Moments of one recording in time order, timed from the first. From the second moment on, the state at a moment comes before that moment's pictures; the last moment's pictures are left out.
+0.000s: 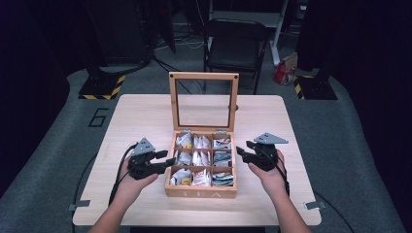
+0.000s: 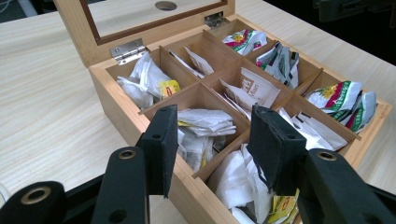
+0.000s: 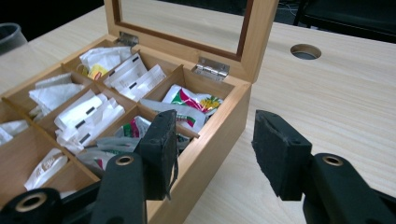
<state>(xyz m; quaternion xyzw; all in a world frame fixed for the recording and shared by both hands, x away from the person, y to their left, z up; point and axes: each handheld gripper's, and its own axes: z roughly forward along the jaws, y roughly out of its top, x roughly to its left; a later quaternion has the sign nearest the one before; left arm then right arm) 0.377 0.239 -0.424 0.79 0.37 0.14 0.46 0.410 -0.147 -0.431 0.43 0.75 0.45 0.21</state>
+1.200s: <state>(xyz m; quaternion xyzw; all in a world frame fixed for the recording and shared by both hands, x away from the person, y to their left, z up) 0.372 0.215 -0.452 0.82 0.33 0.09 0.45 0.410 -0.152 -0.447 0.45 0.75 0.44 0.20</state>
